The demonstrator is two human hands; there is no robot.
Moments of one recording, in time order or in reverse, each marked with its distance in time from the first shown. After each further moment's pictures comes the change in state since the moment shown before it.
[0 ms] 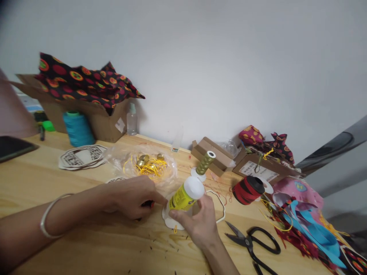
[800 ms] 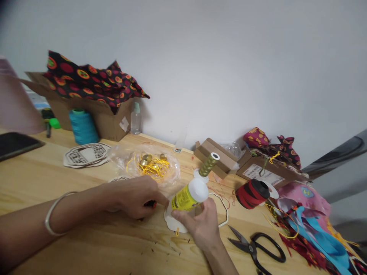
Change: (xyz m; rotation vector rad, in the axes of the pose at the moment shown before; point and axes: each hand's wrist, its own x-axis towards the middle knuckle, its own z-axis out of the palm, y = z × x) left_hand -0.001 -0.002 0.002 -0.037 0.029 -0.018; right_hand 0.001 -0.005 0.004 0.141 0.029 0.085
